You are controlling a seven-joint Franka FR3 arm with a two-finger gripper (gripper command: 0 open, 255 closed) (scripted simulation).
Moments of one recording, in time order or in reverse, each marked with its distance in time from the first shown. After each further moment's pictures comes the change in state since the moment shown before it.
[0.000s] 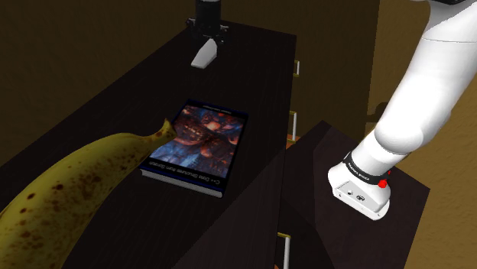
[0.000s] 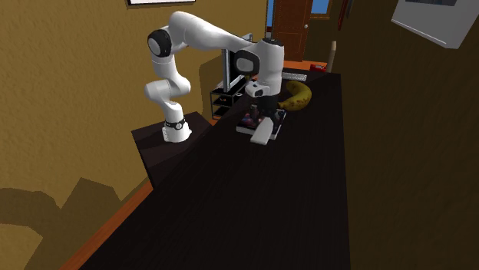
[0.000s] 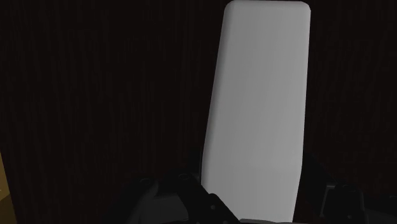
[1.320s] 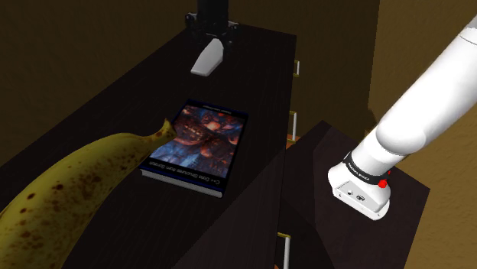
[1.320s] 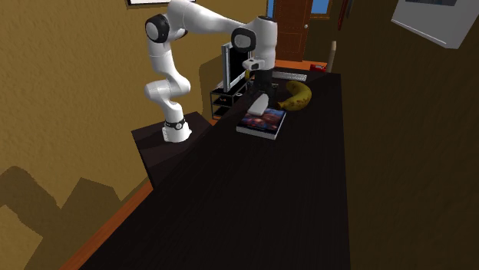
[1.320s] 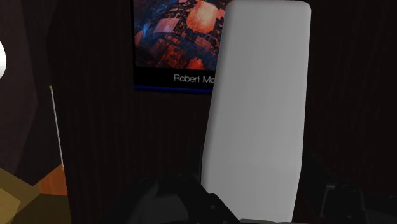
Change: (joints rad) arm 0.041 -0.284 0.077 -0.197 0.144 -0.049 0.090
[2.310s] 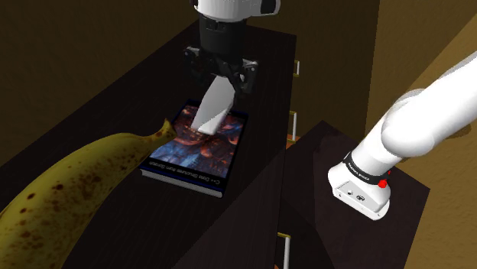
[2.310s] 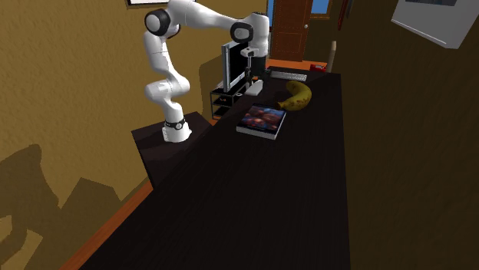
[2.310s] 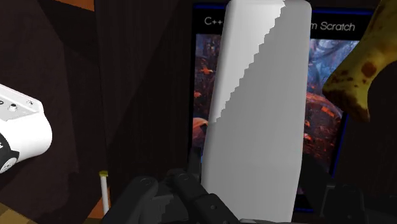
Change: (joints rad) arm 0.143 -0.250 0.140 -0.202 0.170 0.008 0.222
